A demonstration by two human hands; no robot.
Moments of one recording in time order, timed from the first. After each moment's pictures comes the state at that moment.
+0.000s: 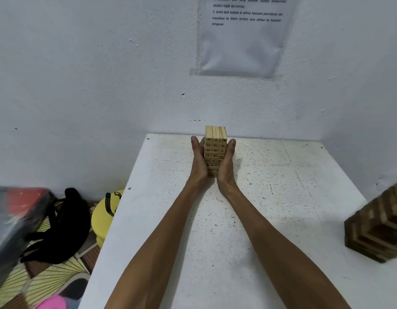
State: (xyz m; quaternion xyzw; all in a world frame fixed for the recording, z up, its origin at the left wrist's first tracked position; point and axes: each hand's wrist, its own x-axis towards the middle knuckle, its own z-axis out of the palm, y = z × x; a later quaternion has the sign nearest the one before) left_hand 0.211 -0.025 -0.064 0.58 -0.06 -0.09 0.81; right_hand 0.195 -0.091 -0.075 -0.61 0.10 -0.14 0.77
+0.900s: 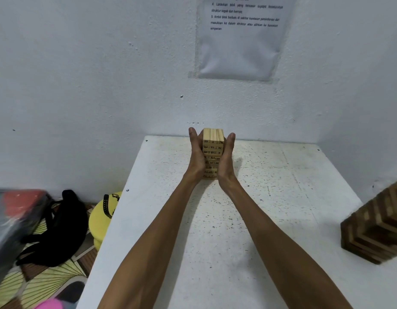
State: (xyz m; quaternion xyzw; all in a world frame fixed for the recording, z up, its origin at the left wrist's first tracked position) left_hand 0.218 -0.025 -0.040 0.57 -0.10 -0.08 0.81; right_hand 0.194 -0.095 -0.050 -0.62 0.07 -0.12 0.78
